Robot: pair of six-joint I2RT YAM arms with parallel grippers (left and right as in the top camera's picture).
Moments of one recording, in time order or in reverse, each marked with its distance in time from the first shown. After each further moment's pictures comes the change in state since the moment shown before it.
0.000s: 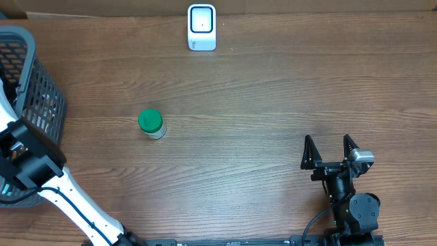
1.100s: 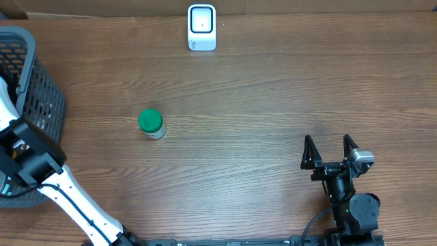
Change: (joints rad) left arm 0.006 0.083 0.028 -0.019 0.072 0.166; right arm 0.000 0.000 0.000 0.000 0.000 0.000
